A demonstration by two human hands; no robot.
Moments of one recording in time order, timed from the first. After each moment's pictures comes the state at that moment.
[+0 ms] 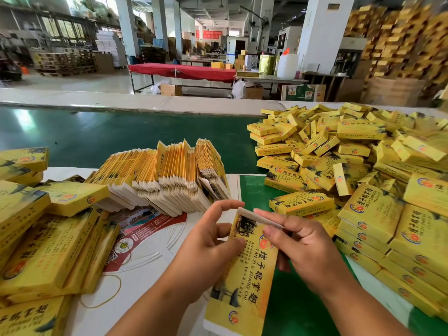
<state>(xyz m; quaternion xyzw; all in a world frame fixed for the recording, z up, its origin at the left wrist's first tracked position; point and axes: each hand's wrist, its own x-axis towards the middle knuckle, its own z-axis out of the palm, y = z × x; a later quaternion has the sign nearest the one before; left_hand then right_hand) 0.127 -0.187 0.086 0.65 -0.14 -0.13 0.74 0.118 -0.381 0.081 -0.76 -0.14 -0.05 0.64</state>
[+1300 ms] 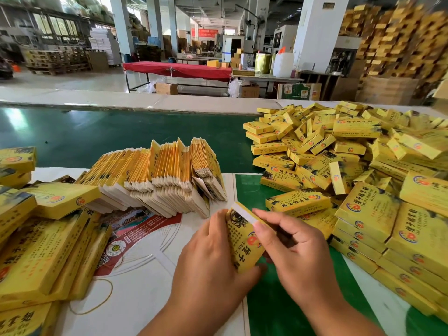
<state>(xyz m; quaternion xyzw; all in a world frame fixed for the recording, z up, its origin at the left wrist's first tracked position) 0.109 -0.210 0.073 0.93 -0.13 0.15 0.32 0.106 -0.358 0.077 -0.76 -0.09 -0.22 0.61</state>
